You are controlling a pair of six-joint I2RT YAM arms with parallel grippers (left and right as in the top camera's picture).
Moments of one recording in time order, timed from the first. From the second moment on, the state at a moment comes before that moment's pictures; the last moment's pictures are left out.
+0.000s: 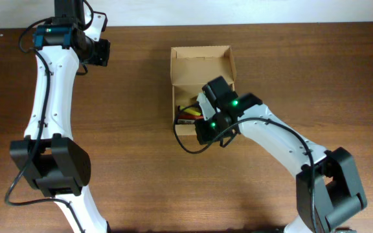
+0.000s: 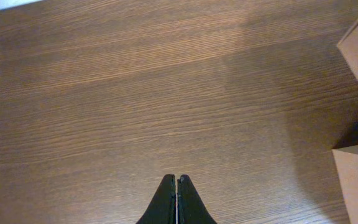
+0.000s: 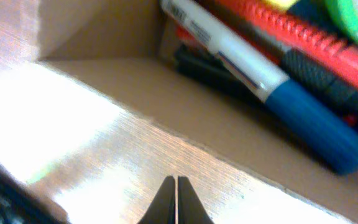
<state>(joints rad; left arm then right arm) 0.03 2.04 2.06 -1.07 0.05 0.22 0.51 1.78 1.30 -0.86 -0.37 0.23</state>
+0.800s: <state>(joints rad) 0.03 2.27 2.05 -1.04 0.66 0.15 -0.18 1.90 1.83 -1.08 -0.50 0.15</state>
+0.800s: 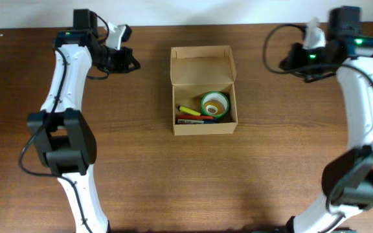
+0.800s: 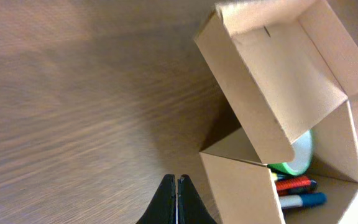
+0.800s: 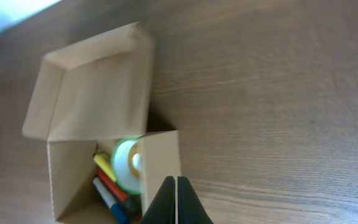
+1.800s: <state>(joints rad) 0.09 2.55 2.05 -0.66 1.23 -0.18 -0.25 2.43 1.83 -0.31 -1.32 0.64</state>
